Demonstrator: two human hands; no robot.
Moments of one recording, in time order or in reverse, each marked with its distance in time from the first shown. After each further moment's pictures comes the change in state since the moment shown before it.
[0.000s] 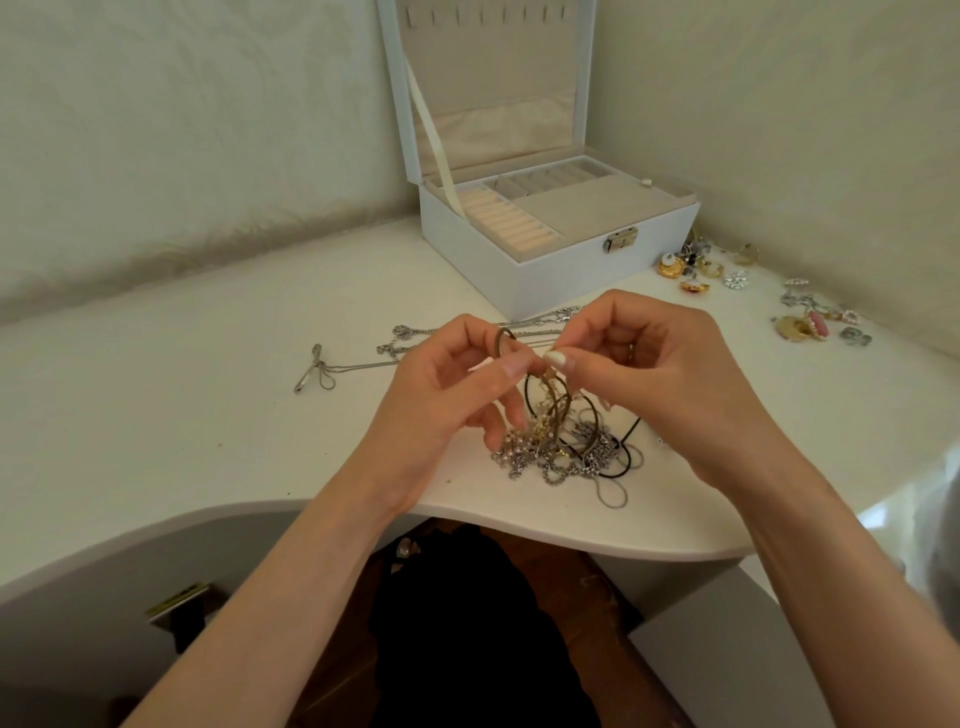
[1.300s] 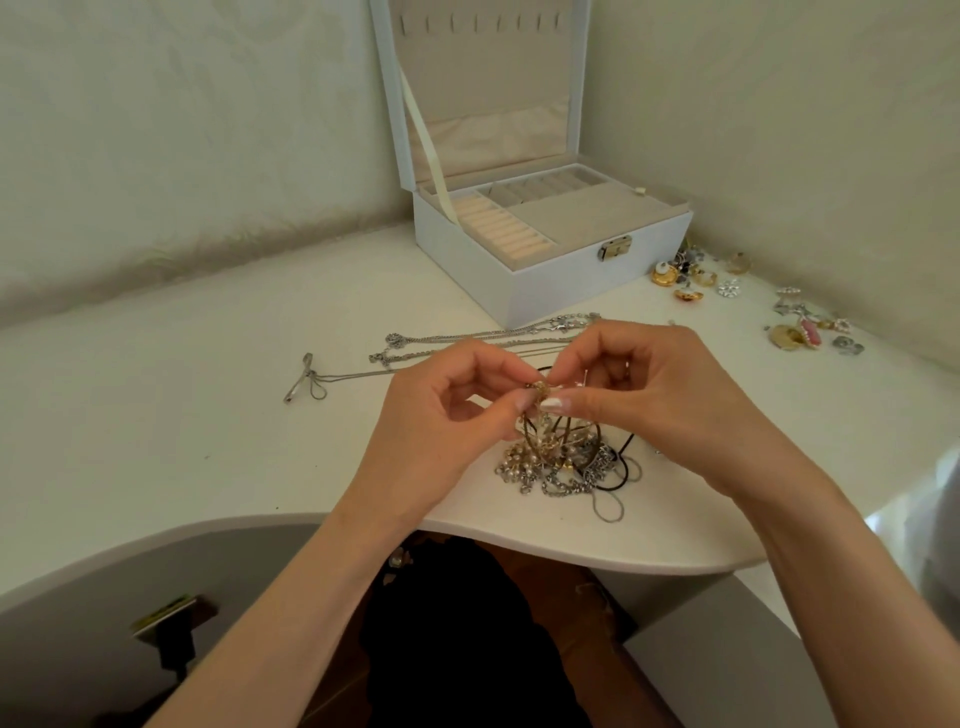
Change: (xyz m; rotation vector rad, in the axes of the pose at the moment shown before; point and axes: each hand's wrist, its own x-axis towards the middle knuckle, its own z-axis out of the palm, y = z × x) left_hand -0.003 -0.007 0.004 0.272 0.075 0.137; right_hand 0.004 0.008 -0.010 -0.144 -0.088 0.093
